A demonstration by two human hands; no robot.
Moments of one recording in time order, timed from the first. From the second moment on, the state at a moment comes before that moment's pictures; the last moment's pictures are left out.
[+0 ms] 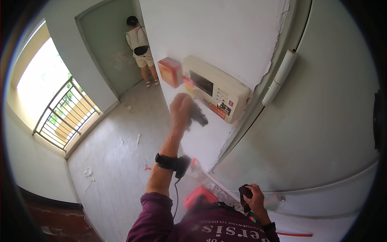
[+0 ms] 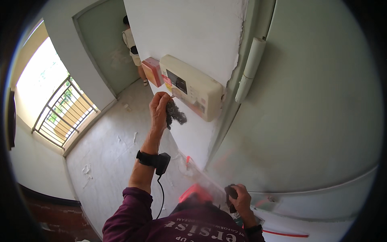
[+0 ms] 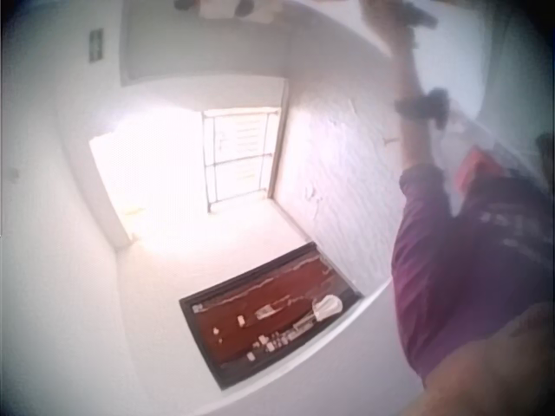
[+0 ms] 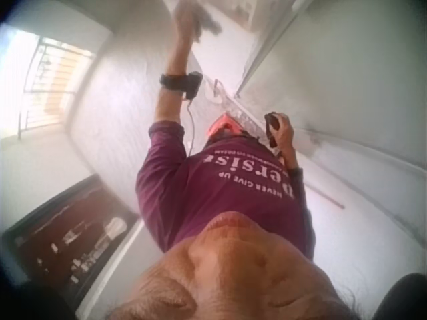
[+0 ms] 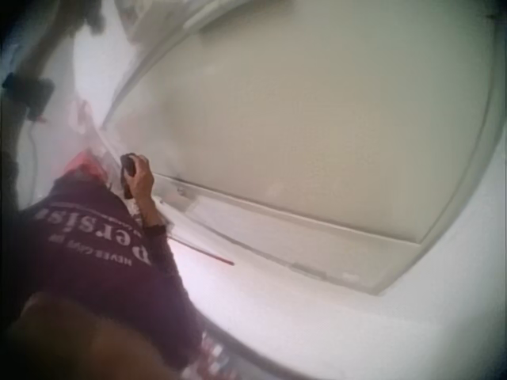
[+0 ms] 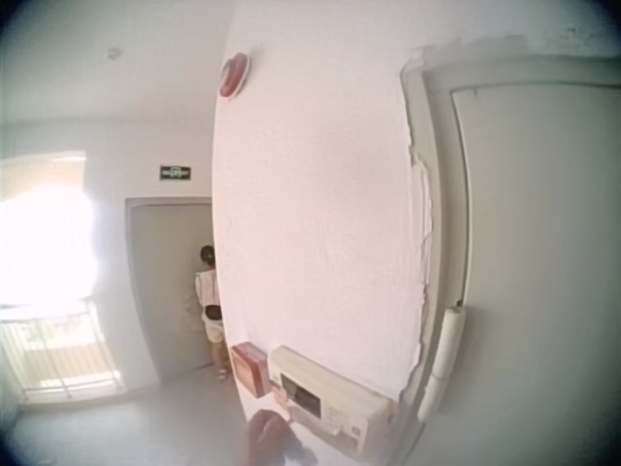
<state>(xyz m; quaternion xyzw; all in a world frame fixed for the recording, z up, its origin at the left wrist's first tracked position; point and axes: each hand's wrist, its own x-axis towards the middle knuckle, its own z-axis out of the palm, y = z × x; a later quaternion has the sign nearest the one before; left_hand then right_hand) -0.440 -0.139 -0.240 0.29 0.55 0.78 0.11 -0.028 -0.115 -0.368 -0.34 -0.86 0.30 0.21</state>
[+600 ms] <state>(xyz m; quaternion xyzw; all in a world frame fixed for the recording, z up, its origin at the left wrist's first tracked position) -0.440 -0.133 -0.222 0.46 0.70 0.51 -0.18 -0.031 -0.113 -0.377 -0.31 -0.87 0.32 0.20</state>
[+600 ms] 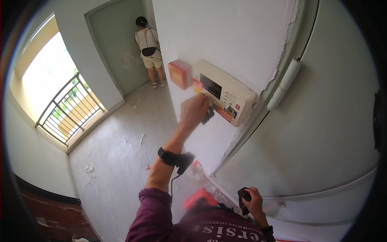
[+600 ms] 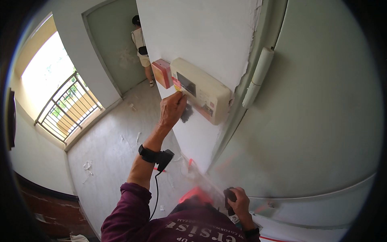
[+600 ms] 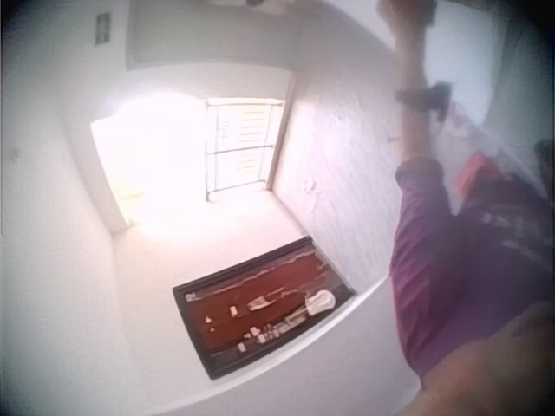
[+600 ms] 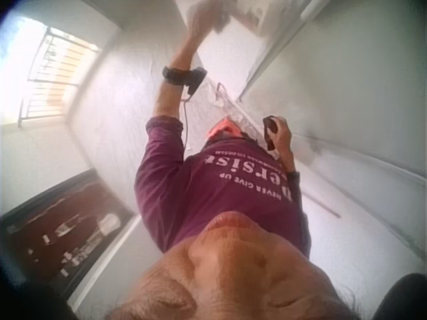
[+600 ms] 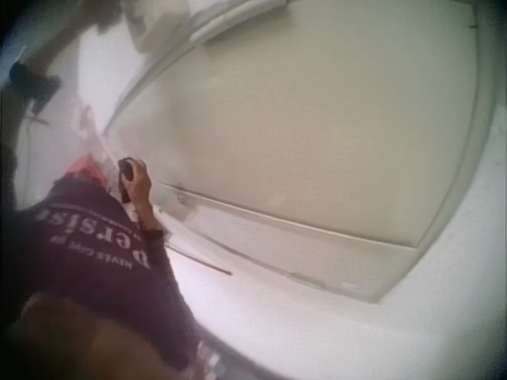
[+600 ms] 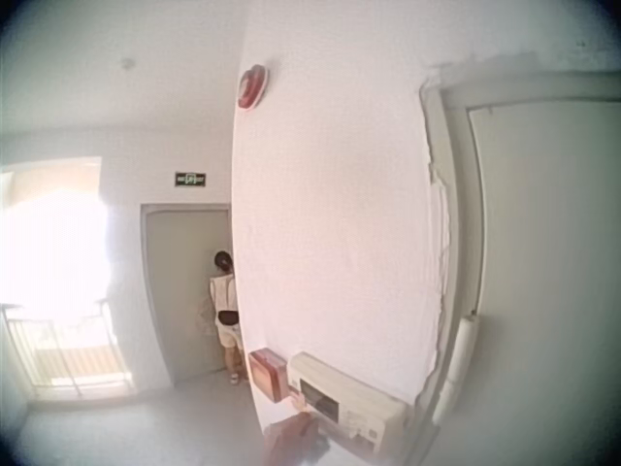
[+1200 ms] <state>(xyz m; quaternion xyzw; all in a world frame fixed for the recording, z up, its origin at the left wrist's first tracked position) -0.523 -0.286 -0.344 0.35 0.93 0.03 0.09 -0.064 -0.120 -0.374 -0.24 -0.91 0.31 0.15</state>
